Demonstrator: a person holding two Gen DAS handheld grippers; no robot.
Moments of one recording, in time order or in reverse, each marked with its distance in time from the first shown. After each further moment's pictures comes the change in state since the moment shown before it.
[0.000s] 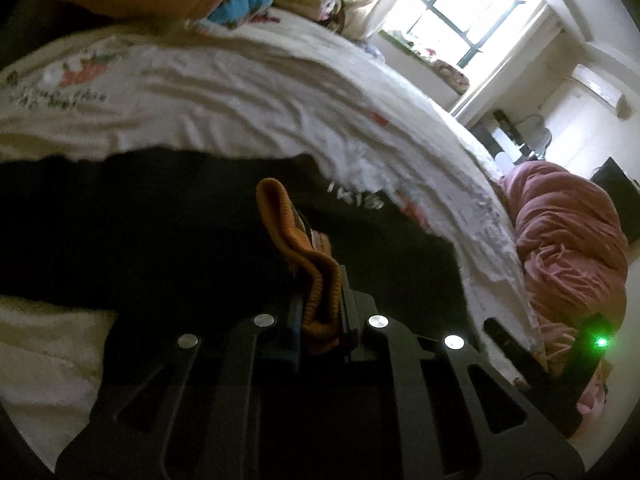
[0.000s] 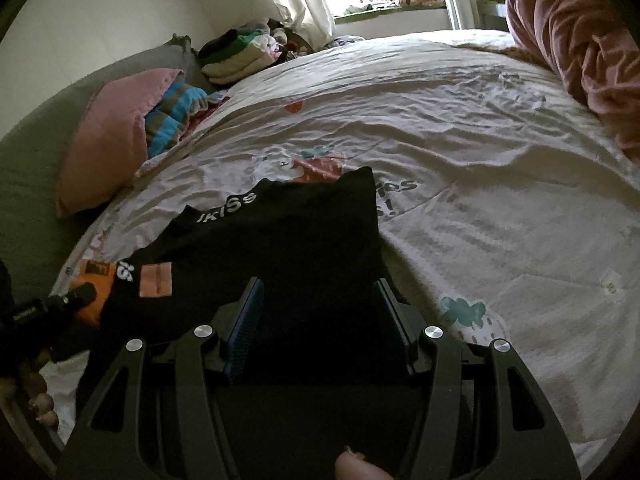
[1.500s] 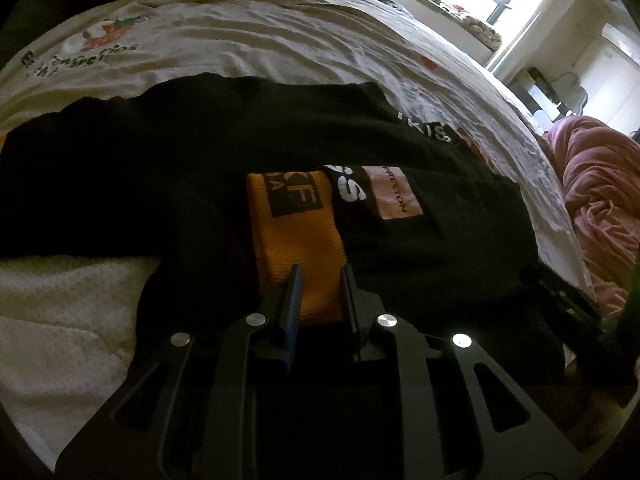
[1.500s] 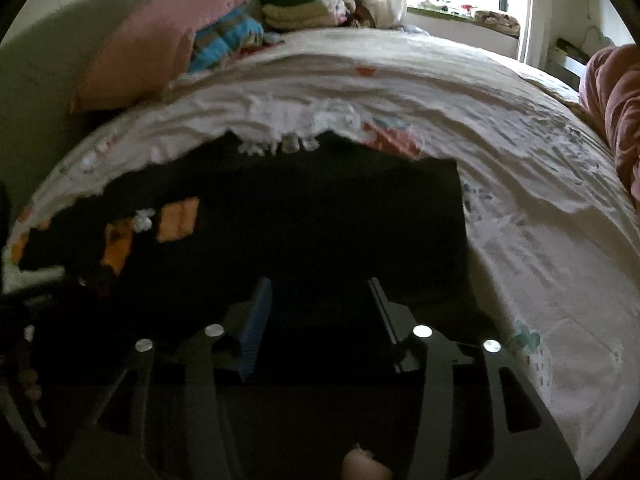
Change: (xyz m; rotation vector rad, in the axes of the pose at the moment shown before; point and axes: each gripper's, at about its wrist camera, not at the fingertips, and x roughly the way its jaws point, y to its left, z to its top) left arm 0.024 0.033 -0.032 0.057 0.125 0.158; right arm 0.046 0.066 -0.019 -0.314 0.144 -0.035
